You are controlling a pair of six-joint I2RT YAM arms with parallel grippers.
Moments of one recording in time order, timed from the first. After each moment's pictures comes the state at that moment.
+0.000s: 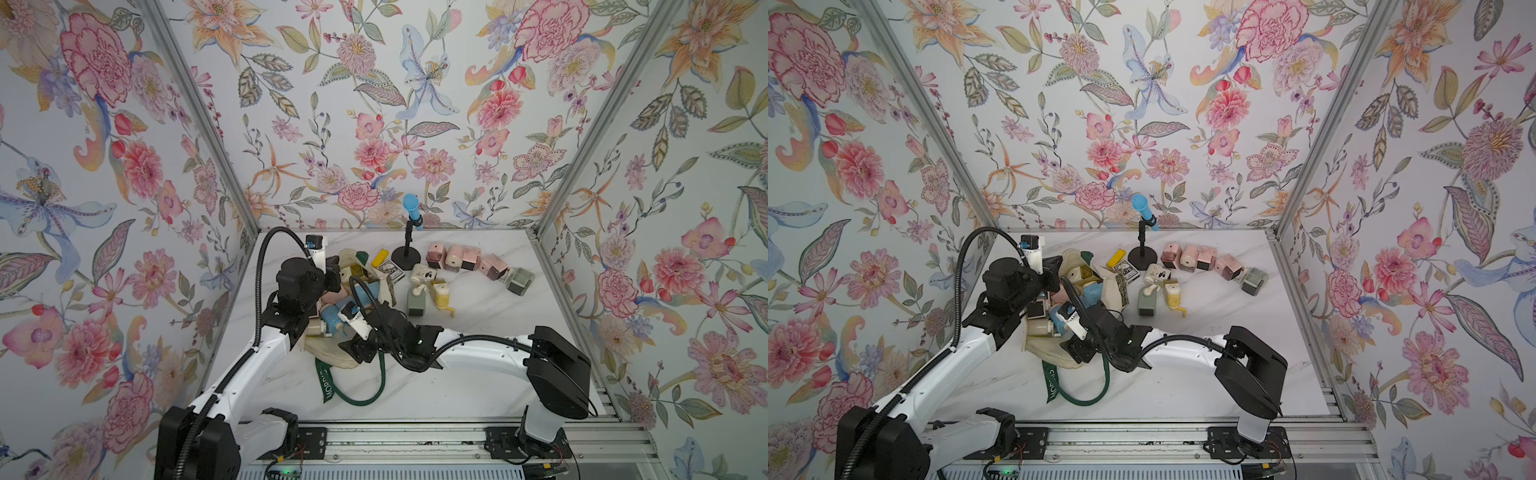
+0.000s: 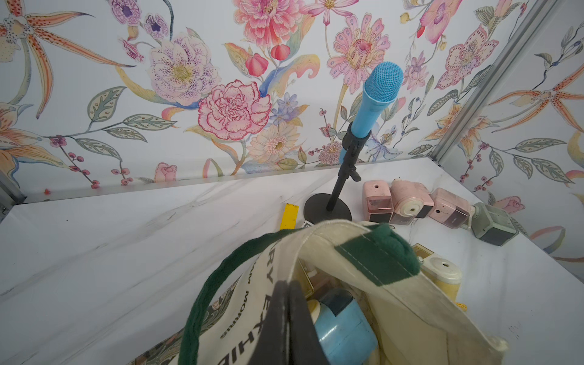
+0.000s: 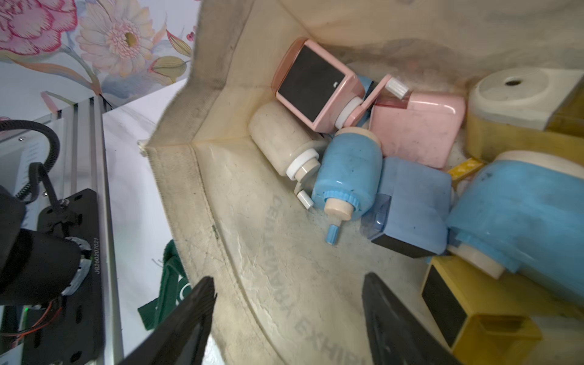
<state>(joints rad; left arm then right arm) -0.29 1.16 0.83 0.08 0.09 -0.14 1.15 1.78 1.17 0.05 -0.02 0.08</state>
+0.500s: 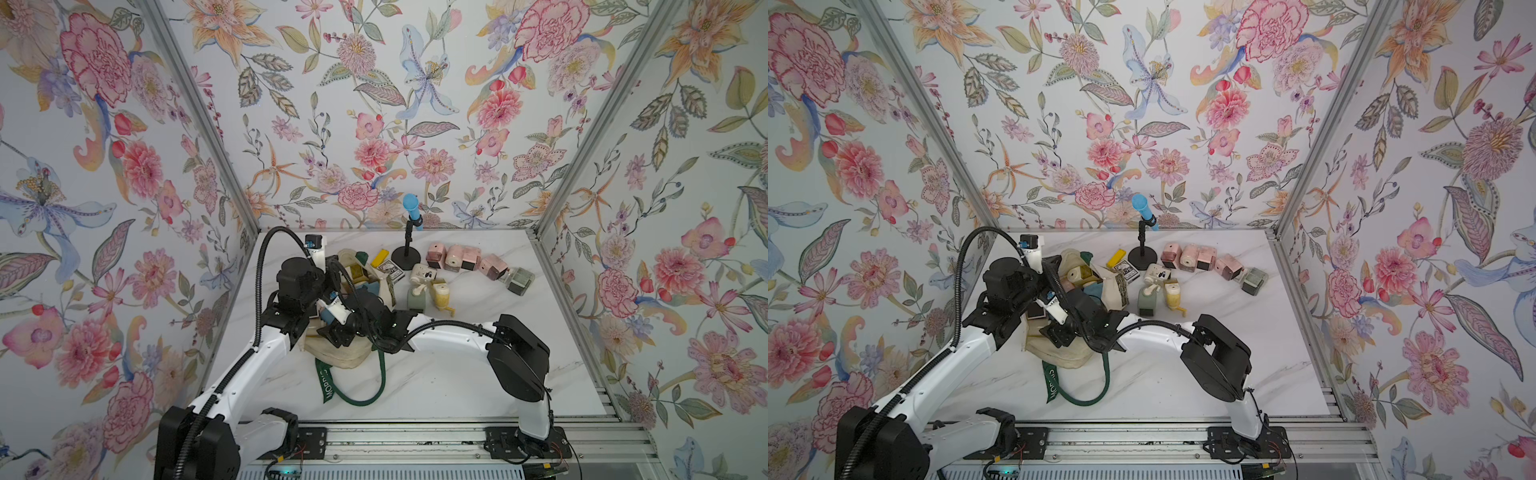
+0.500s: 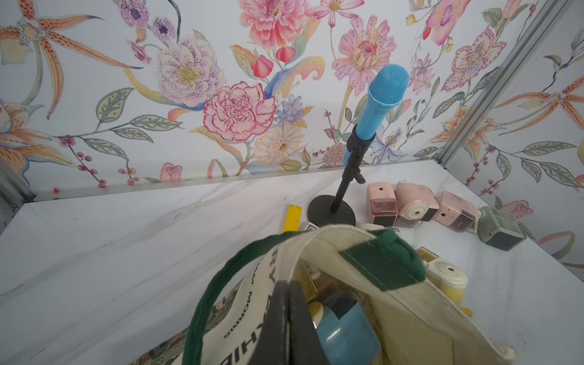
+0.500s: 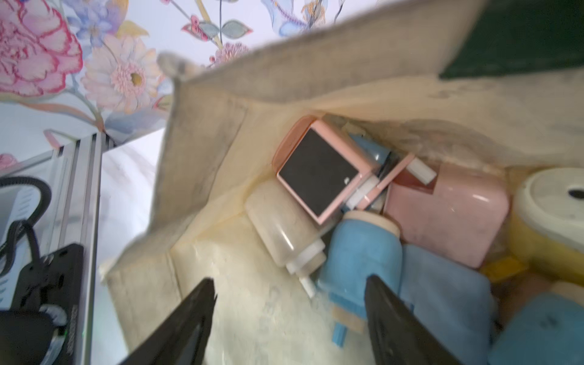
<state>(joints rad) -0.28 1.16 0.84 0.08 0.07 -0.14 1.11 2.00 1.47 0.03 -0.09 0.06</state>
